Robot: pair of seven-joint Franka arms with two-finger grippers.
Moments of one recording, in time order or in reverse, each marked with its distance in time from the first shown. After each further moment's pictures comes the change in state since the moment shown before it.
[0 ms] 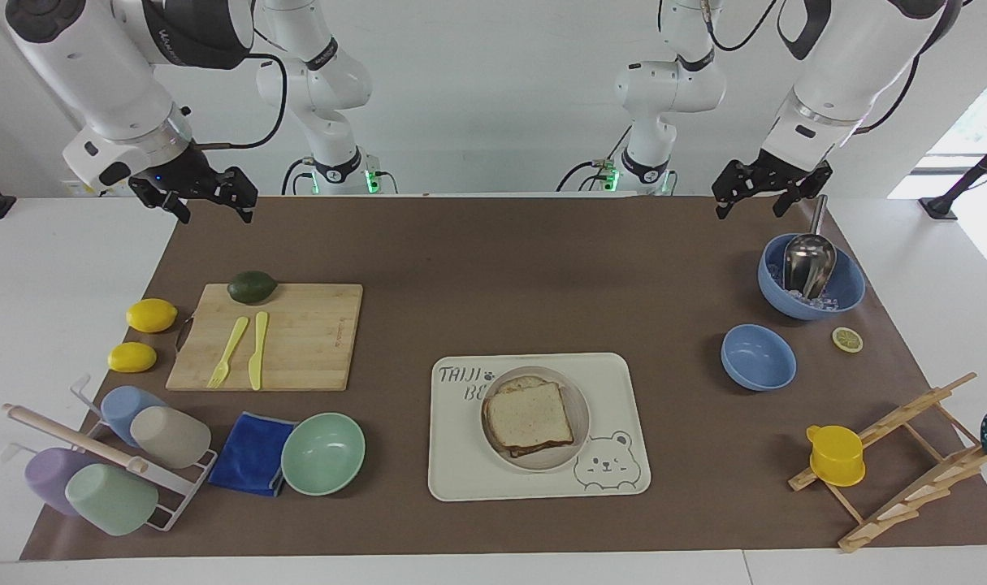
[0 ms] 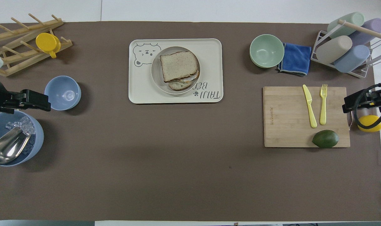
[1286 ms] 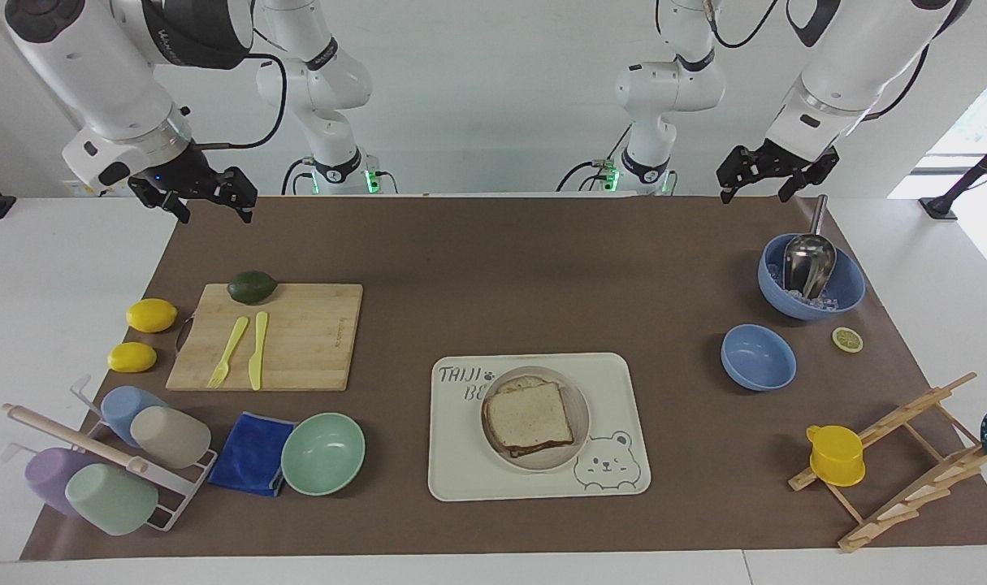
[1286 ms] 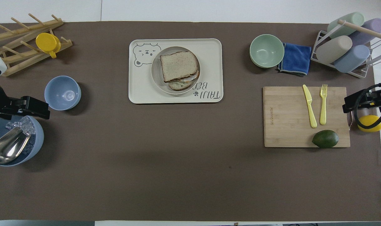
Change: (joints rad) left arm 0.065 0.015 -0.051 0.076 0.012 -0.160 0.027; right arm -0.001 0.000 0.000 0.000 0.000 0.000 0.000
